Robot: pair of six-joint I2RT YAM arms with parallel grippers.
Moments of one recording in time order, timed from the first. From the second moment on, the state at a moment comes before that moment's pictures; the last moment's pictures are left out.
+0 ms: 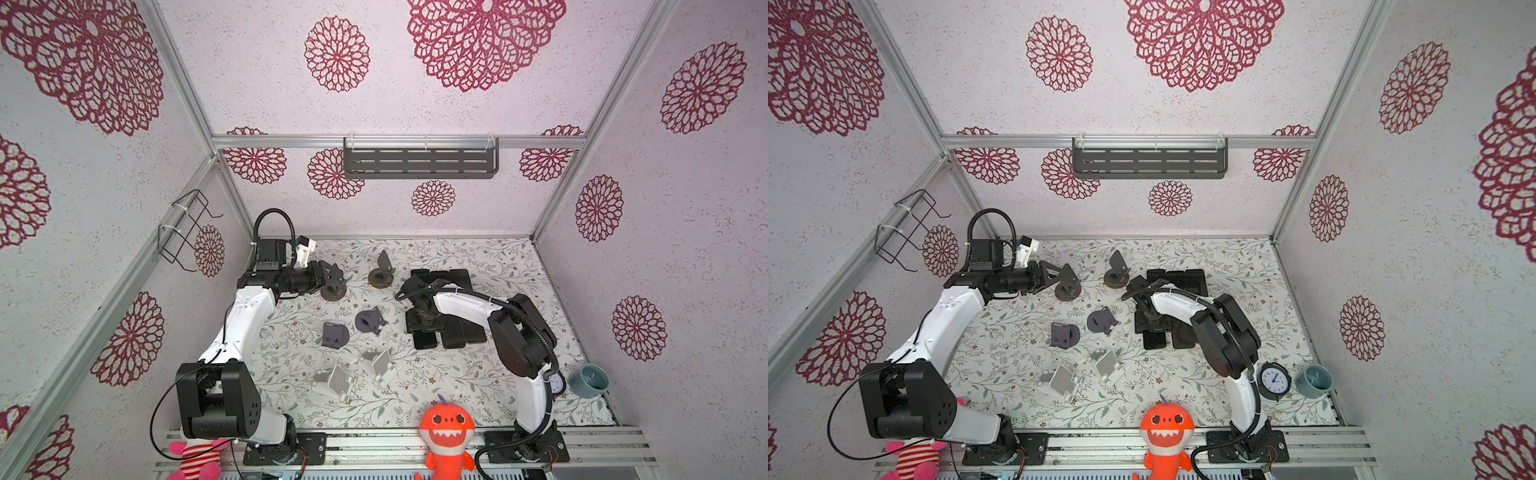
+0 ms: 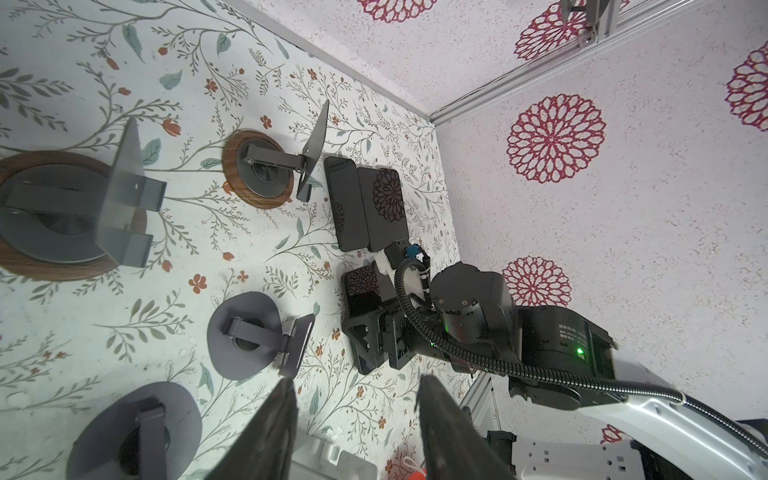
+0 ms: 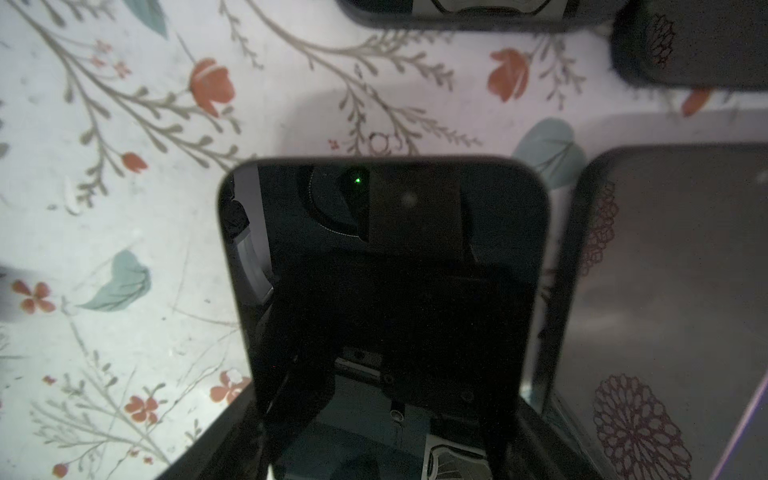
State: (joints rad) left arm 0.03 1.48 1.23 -0.56 0.81 -0.37; right arm 0.70 2.02 1.44 -0.83 0.10 0.60
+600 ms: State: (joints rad) left arm 0.03 1.48 1.23 -0.54 0.83 -0.38; right arm 0.70 2.02 1.44 -0.84 0.11 0.60
